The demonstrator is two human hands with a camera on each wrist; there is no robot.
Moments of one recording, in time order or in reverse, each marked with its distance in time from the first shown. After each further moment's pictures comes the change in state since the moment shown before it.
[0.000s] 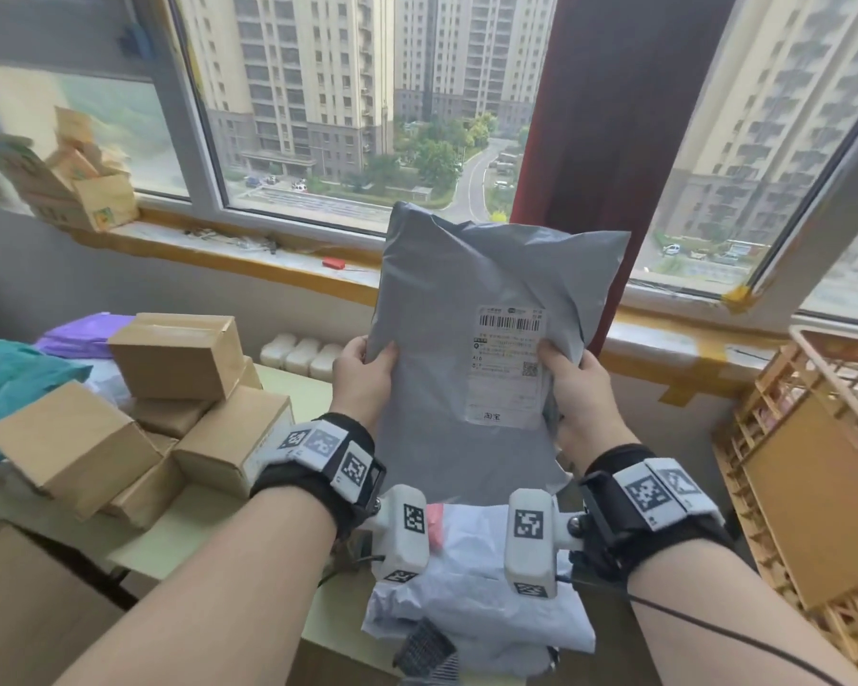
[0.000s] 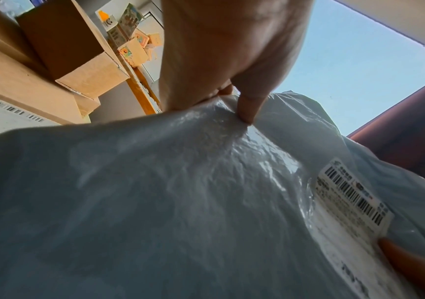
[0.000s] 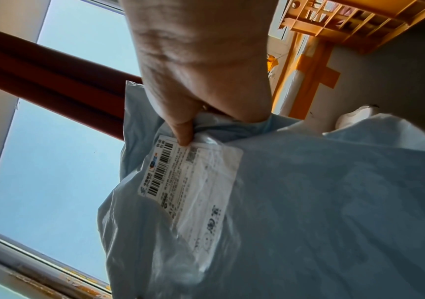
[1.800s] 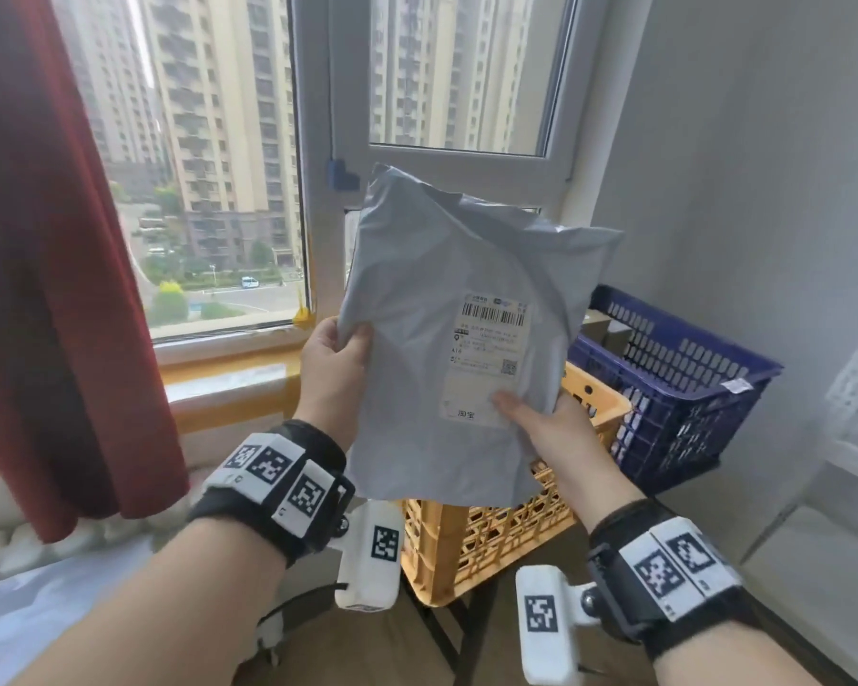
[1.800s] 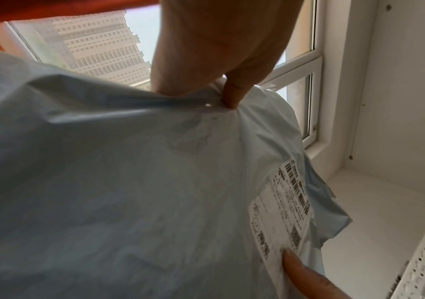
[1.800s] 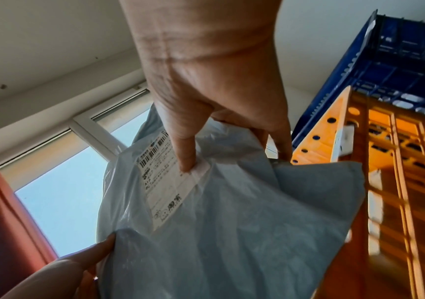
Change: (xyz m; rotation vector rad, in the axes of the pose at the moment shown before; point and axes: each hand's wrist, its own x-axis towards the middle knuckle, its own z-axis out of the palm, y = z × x) left_hand -0.254 0.074 0.356 -0.187 -0.768 0.083; right_hand -0.152 -0.118 -0.399 -0.160 0.536 -0.217
